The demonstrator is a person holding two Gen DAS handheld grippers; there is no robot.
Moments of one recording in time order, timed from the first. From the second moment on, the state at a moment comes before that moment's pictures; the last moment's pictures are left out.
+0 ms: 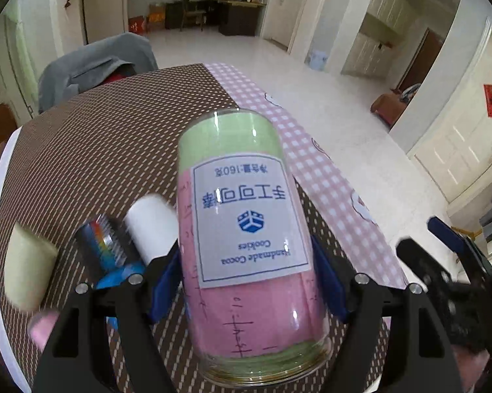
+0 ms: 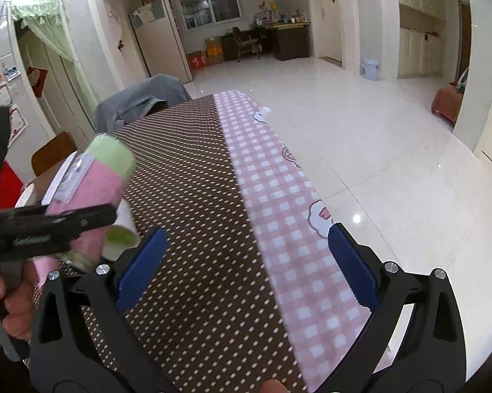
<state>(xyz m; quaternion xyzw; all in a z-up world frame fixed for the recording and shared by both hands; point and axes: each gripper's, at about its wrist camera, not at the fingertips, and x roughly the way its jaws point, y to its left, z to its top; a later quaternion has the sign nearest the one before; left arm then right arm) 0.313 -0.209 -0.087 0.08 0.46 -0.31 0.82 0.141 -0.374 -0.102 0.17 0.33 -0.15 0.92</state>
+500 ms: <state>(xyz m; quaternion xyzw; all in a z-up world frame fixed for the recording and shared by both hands) 0.213 -0.097 -0.111 0.00 0.45 -0.28 0.85 0.106 -0.297 -0.112 0.13 0.32 -0.08 0.94</state>
